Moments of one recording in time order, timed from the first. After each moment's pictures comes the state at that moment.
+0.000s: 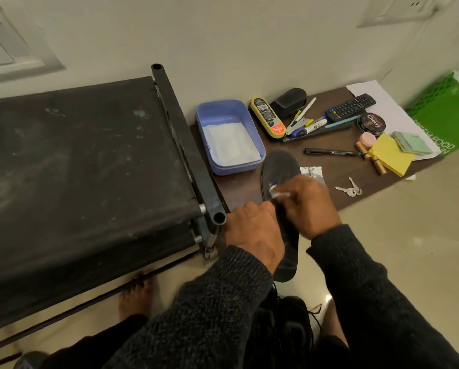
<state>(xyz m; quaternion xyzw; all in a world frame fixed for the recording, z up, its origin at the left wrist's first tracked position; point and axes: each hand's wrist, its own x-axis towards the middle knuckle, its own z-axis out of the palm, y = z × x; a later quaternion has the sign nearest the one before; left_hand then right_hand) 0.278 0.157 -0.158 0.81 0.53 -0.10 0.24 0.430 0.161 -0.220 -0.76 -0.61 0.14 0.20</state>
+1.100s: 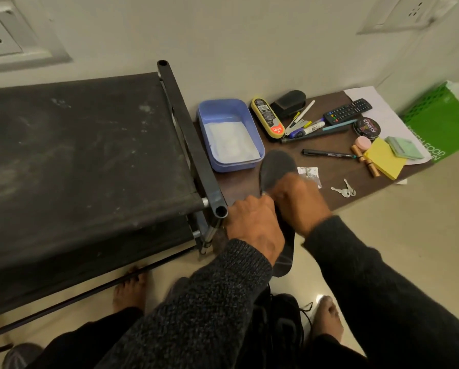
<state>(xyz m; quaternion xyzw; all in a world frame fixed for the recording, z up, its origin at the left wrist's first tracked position) 0.281 0.158 -0.159 0.81 0.54 -0.07 0.21 0.421 0.166 -0.207 -0.73 -0.66 0.13 0.13</state>
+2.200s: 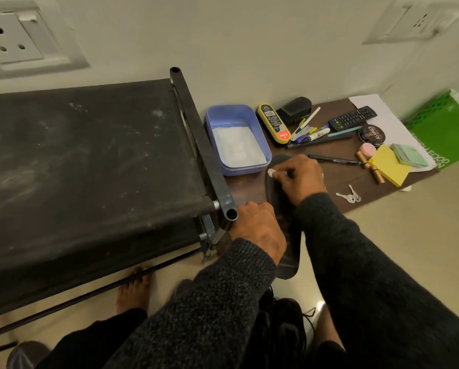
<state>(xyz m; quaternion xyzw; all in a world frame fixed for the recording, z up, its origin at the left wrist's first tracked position) 0.278 0.163 -0.160 0.80 0.54 -0.15 0.21 0.435 0.222 -0.227 -0.77 -0.59 0.12 0.20</state>
